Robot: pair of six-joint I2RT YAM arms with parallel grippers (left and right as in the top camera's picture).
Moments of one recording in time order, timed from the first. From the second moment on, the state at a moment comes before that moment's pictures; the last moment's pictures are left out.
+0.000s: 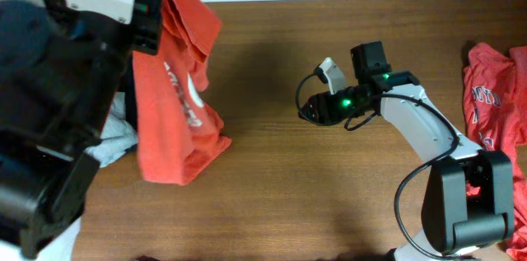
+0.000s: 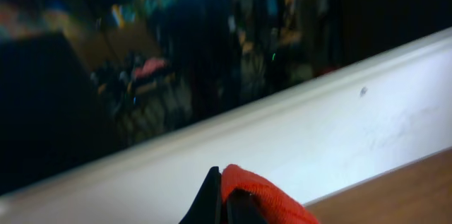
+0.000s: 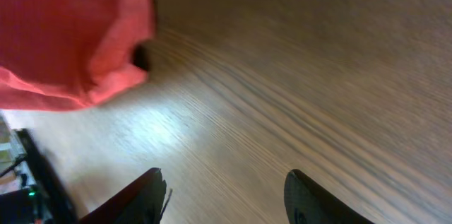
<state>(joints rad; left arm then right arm) -0.37 1.37 2.18 -0.77 -0.18 0.30 0.16 1.77 1.23 -0.69 -0.68 -0.11</state>
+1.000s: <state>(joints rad) -0.37 1.33 2.45 -0.72 0.02 0.32 0.43 1.77 1.23 -0.28 -1.45 -0.22</state>
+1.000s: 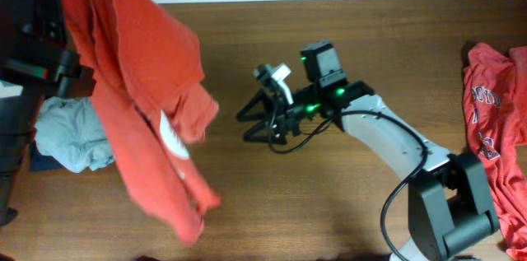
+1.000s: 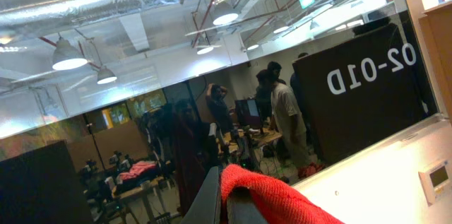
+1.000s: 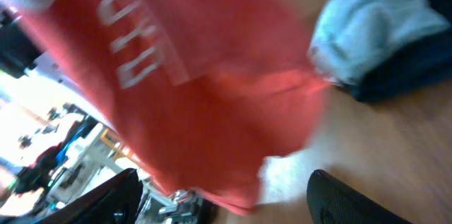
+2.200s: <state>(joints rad) -0.37 1.34 2.45 -0.75 0.08 0.32 0.41 1.77 1.23 0.43 -1.33 0.31</state>
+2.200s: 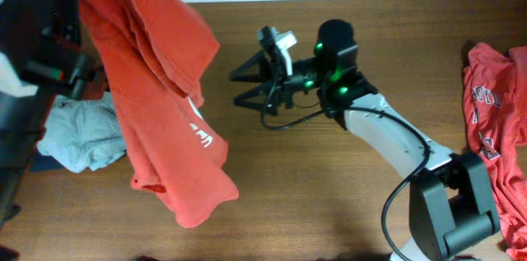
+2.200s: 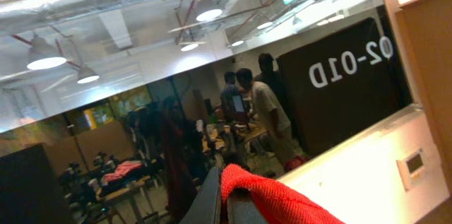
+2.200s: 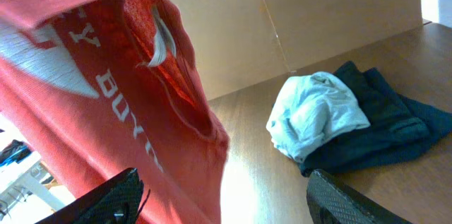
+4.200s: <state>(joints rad) -0.37 1.34 2.46 -1.32 -0.19 0.08 -0.18 1.00 1.73 -1.09 -0.49 0.26</state>
